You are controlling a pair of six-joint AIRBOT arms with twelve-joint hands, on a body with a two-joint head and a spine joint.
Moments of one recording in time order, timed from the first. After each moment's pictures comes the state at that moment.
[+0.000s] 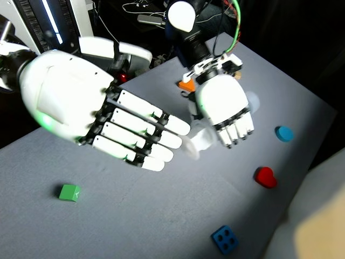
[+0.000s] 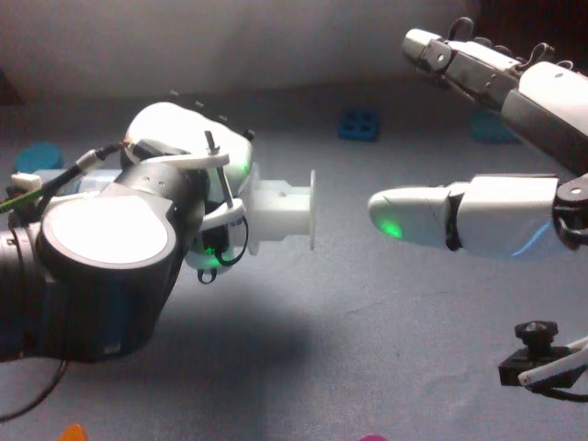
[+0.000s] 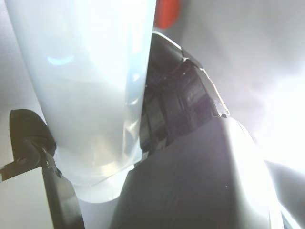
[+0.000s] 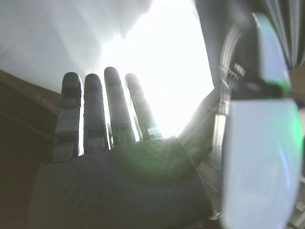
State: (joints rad) left arm 0.45 -1.21 0.90 1.58 0.92 -0.34; right arm -0.54 -0.79 0.49 1.02 0.78 -1.27
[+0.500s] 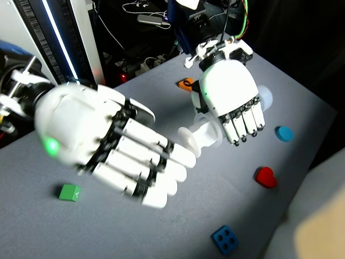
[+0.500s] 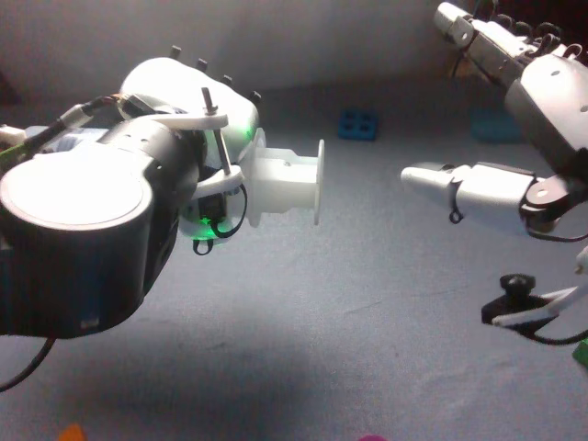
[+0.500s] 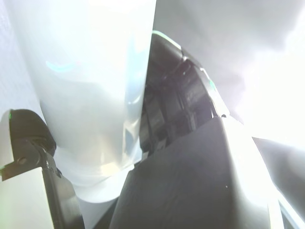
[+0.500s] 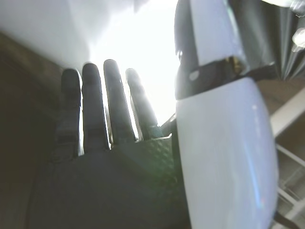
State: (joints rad) left arm 0.36 -1.15 0.84 1.56 0.91 -0.23; right arm -0.68 -1.00 0.65 0.87 1.12 -1.30
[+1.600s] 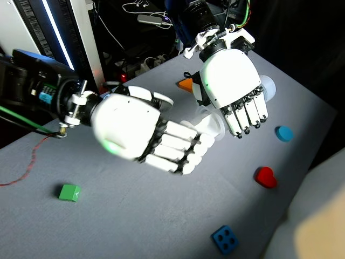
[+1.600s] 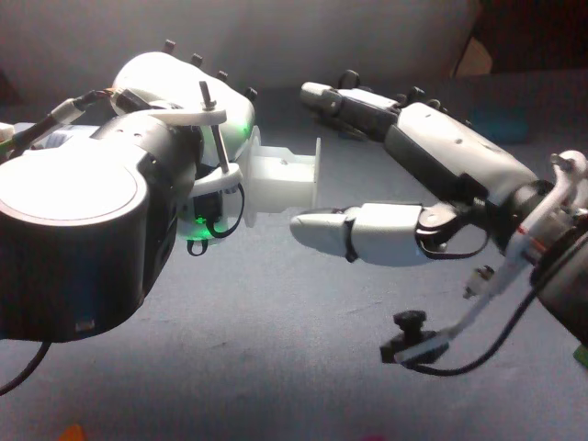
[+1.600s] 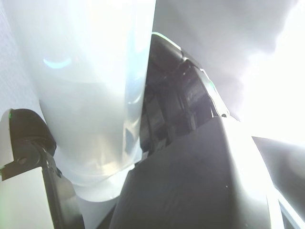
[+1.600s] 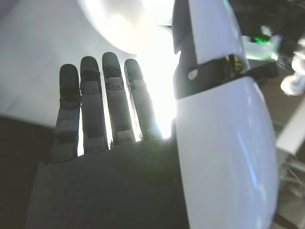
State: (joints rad) left arm 0.33 -1.14 0.81 1.51 0.95 -0.19; right arm -0.66 -1.18 0.82 0.78 0.87 -0.99
